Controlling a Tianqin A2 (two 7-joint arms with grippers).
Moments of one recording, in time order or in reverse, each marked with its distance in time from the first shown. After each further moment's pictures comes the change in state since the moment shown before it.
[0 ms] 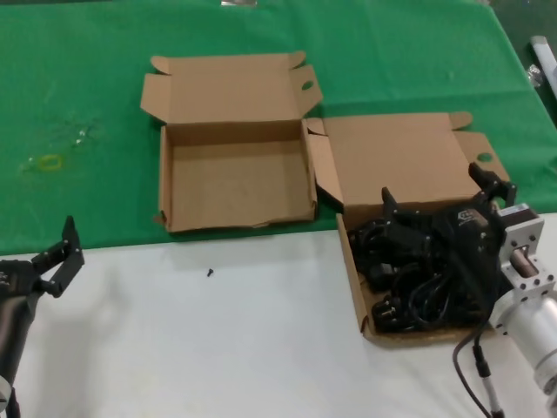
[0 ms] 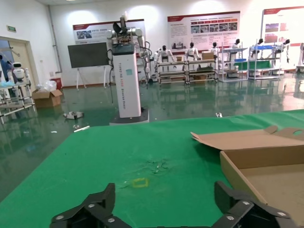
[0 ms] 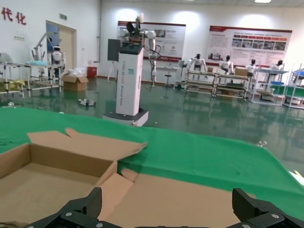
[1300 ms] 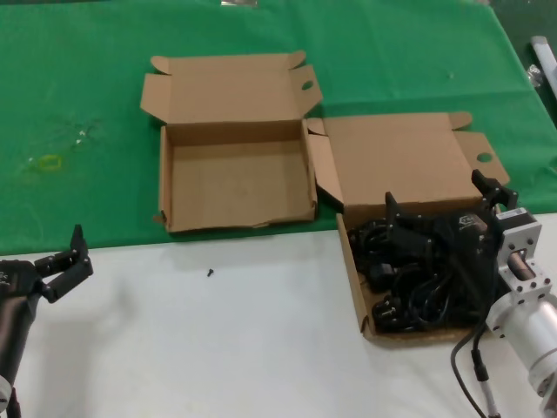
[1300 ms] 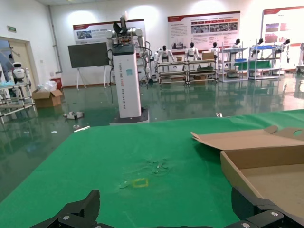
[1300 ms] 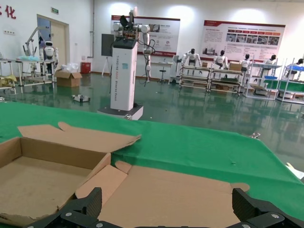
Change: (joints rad) left arm 0.000 0.000 0.000 0.000 0.000 0.000 0.000; right arm 0.011 -0.020 0.004 -0.035 -0.010 0.013 0.005
